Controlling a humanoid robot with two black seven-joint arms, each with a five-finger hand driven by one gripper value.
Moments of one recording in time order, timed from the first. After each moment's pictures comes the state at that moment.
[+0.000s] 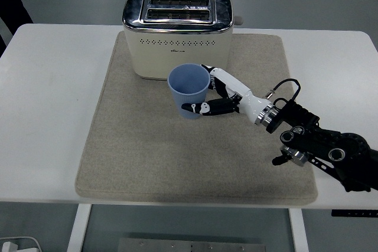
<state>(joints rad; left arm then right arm) -0.04 0.00 -0.04 -0.11 -0.04 -0.13 -0.09 0.92 -0.18 0.12 0.99 -0.65 -0.11 0.55</state>
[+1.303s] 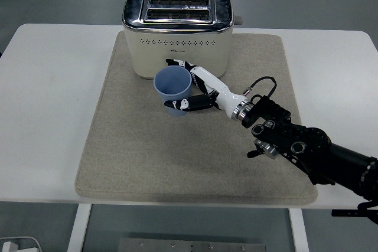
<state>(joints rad) -0.04 0.00 -0.04 -0.11 -0.04 -0.13 -0.09 0.93 0.00 0.14 0.74 -0.65 -0.09 0.51</state>
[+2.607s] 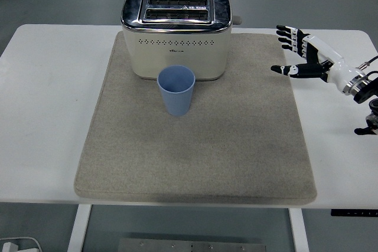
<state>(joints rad) -0.04 0.00 -0.04 -0.11 -0.04 -0.13 -0.09 0.90 -0.49 0.33 0.79 -0.65 0.10 0.53</state>
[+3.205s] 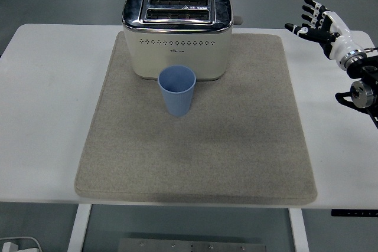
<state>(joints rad) -0.04 0.00 -0.04 -0.11 -0.04 -0.13 -0.09 1.03 -0.24 0.41 0.41 -0.35 0.08 0.33</state>
